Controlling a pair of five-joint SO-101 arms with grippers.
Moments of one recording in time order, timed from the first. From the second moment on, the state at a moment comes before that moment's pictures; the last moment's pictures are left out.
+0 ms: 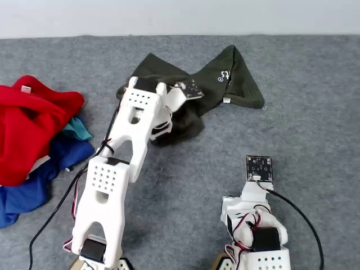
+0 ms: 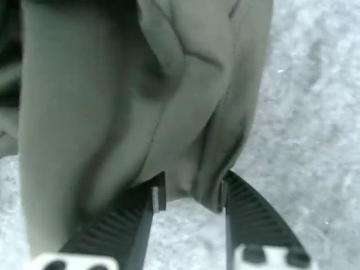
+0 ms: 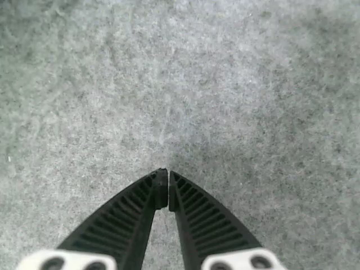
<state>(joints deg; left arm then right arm) 12.3 54.0 -46.6 96.4 -36.5 -7.9 -103.2 95.6 75.2 -9.3</state>
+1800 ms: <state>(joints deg) 5.6 -25.2 14.0 99.1 -32.4 -7.9 -103.2 95.6 75.2 -9.3</state>
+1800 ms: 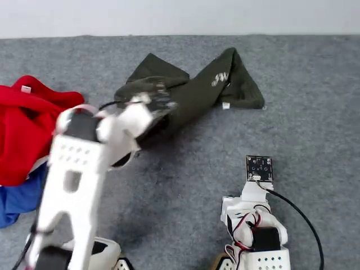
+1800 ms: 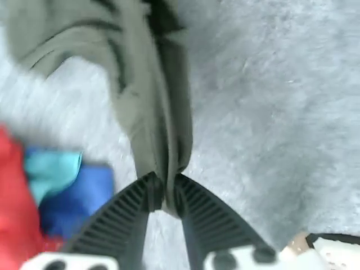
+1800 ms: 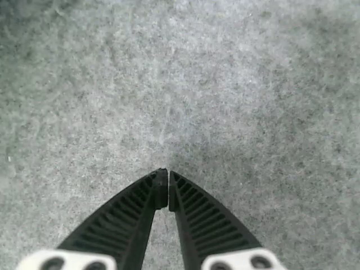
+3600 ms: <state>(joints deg) -35.0 -58.6 41.2 99.3 -32.4 -2.1 -80.8 69.5 64.7 6.4</state>
